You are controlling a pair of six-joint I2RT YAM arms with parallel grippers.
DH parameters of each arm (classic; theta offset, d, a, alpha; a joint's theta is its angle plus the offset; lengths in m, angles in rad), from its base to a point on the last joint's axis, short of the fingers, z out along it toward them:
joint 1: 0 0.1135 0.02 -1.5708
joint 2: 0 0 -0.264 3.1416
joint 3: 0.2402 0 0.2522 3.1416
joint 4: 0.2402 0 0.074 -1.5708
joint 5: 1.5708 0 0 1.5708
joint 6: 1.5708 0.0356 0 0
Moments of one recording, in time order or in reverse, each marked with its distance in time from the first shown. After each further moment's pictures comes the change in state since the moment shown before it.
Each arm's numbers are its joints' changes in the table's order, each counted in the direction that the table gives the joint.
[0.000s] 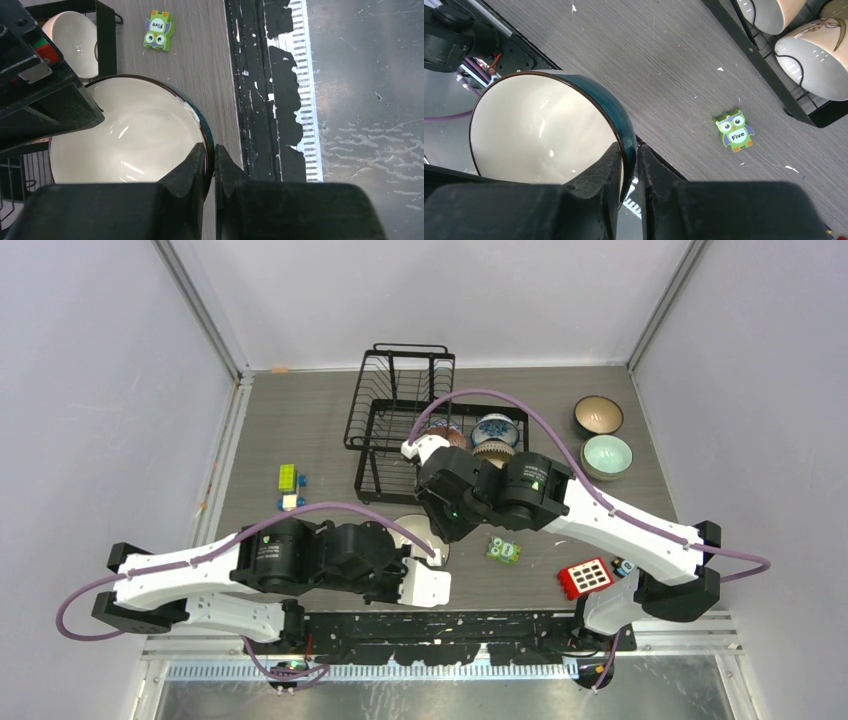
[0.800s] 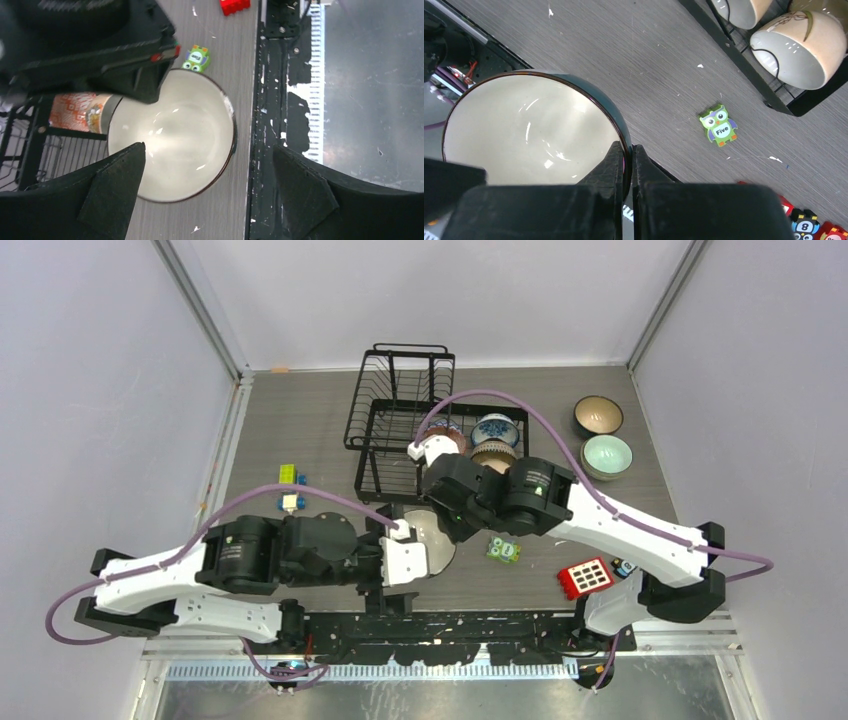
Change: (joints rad) left arm 0.000 -0.087 -0.006 -0.113 -0.089 -0.082; right arm 0.020 -0.010 -0.026 0.016 0.088 0.023
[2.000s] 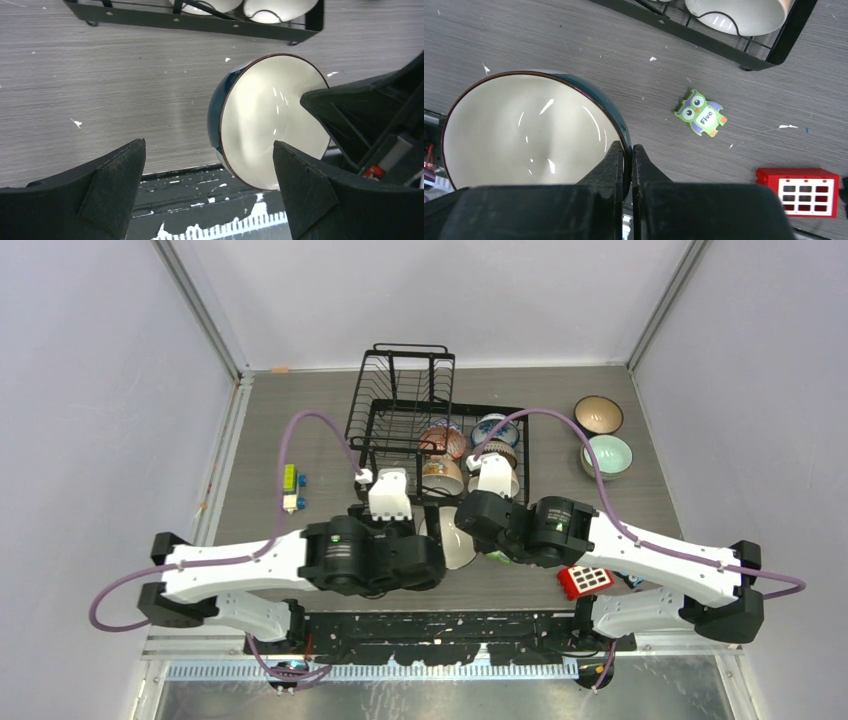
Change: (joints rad) left arm 0.002 0.274 0.064 0.327 -0.698 -1.522; right arm 0.000 -0.280 -0.489 -0.191 0.259 0.312
